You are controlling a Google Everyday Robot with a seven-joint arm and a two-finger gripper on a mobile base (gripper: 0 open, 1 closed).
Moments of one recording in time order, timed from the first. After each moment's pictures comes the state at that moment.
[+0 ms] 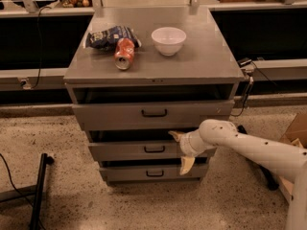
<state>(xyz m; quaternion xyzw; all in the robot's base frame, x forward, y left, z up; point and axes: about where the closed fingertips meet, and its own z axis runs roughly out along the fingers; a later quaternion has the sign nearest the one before) 0.623 -0.108 0.460 -0.78 0.56 0.04 0.28</state>
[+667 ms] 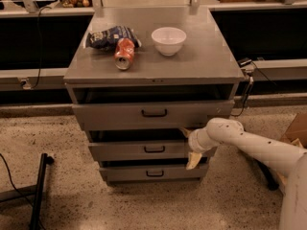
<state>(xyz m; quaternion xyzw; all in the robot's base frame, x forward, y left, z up) 0.654 -0.149 0.446 -0.74 0.61 0.02 0.28</state>
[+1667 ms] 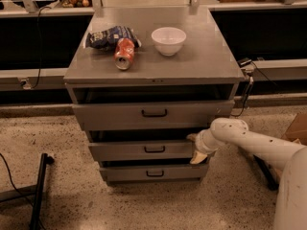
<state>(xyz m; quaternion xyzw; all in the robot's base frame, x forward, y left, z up) 0.655 -0.185 0.432 -0.73 0.64 0.01 0.24</state>
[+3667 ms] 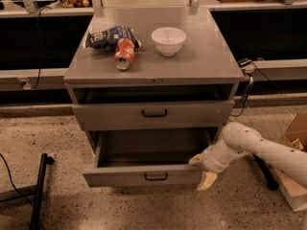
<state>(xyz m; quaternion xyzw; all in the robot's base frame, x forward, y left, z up) 0.532 -0.185 0.442 -0.75 0.61 0.17 0.18</state>
